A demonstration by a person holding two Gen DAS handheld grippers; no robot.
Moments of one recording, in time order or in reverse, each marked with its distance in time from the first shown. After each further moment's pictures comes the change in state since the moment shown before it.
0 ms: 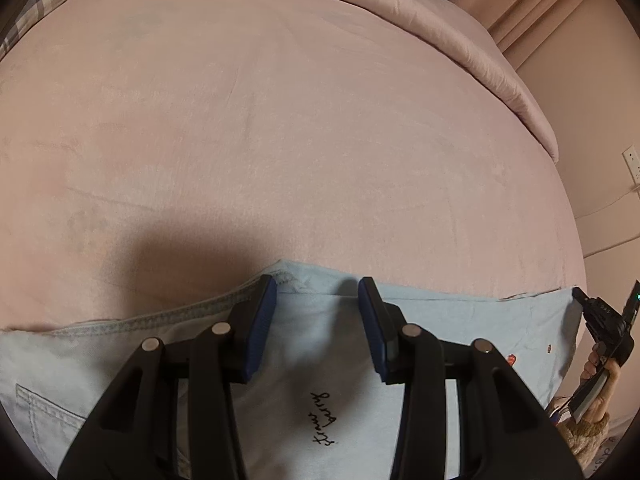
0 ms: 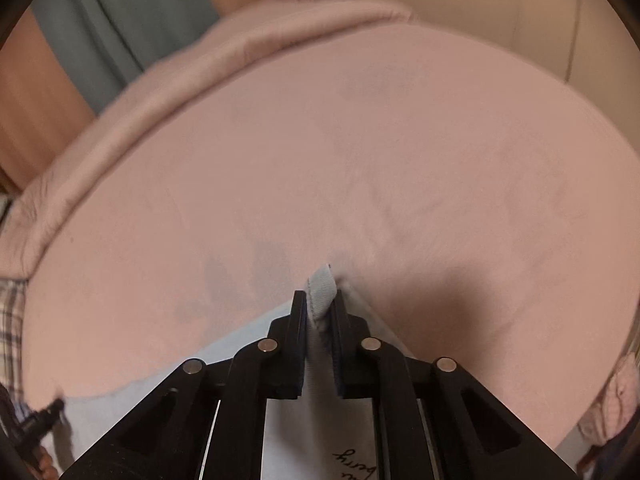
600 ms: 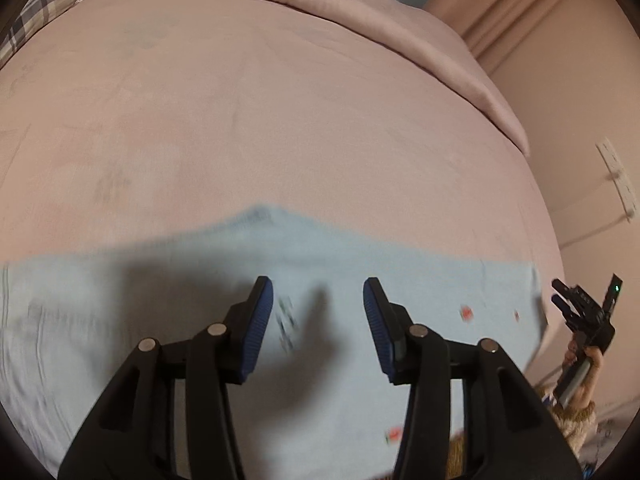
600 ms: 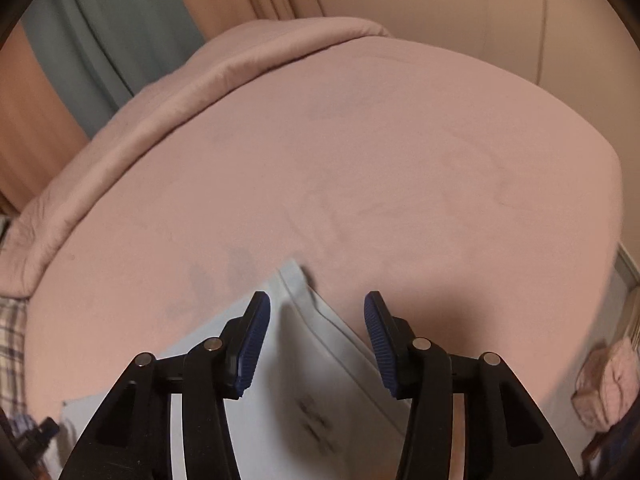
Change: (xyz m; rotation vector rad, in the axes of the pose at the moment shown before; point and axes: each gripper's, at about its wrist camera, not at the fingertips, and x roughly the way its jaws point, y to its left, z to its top) left arm -0.058 -0.019 -0.051 0.041 -0.035 -0.073; right arm -0.029 -0.031 -0.001 0.054 -0.024 -0.017
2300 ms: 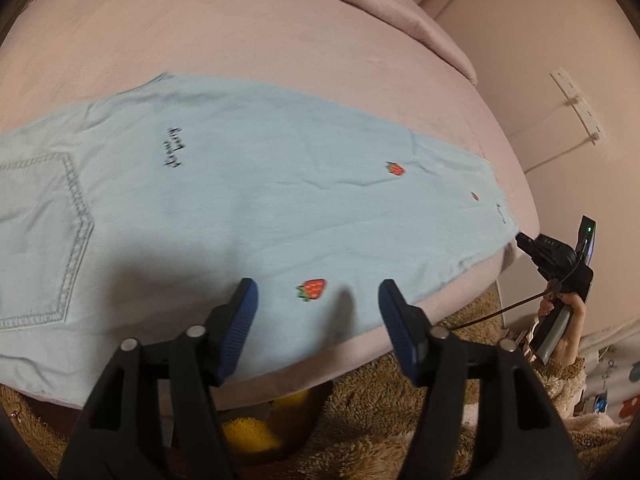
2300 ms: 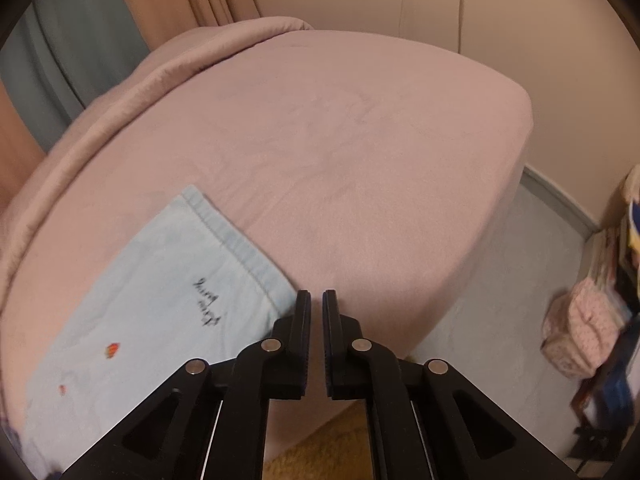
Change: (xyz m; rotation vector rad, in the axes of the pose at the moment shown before) left arm 0.007 -0.048 -0.089 0.135 0.123 -0.121; right arm -0.023 -0.052 -0.070 0.102 -0.015 -0.146
